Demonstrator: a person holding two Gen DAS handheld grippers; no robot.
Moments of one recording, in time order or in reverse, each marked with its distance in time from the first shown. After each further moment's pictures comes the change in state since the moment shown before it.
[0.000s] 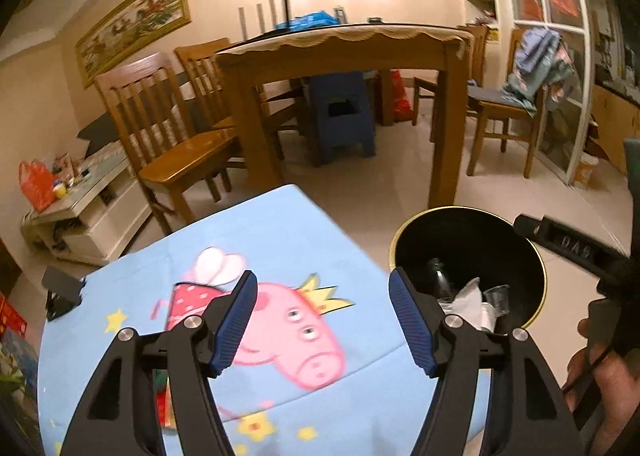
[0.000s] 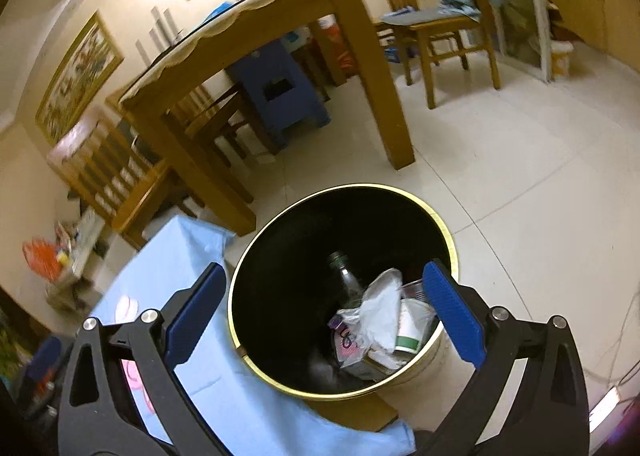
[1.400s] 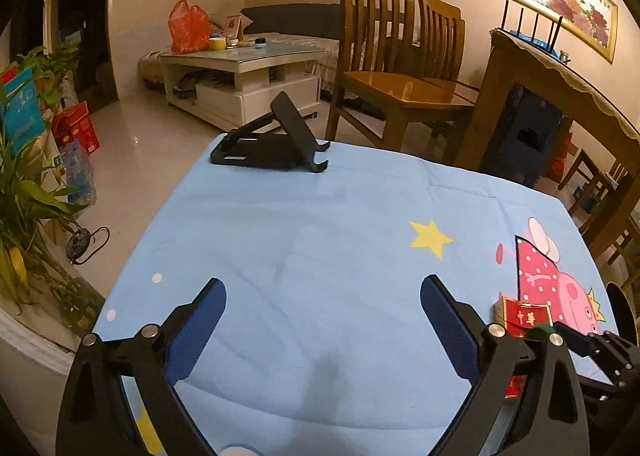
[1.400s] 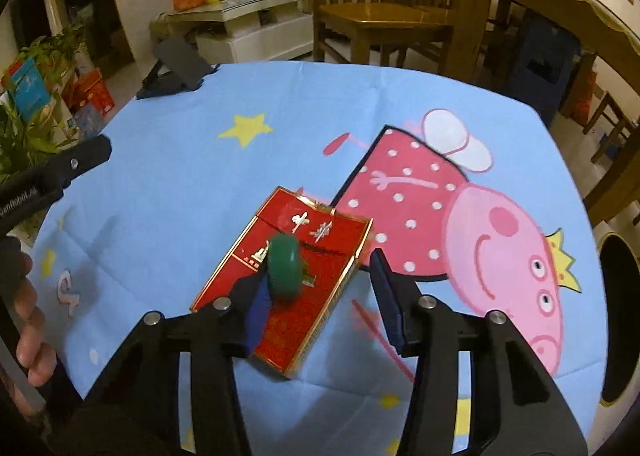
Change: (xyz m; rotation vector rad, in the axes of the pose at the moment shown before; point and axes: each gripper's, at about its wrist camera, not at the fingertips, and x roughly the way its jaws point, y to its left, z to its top) left arm -0.021 0.326 -0.127 -0.552 0.143 0.312; right arm 0.042 0.346 -0.209 -0.849 0.354 0.340
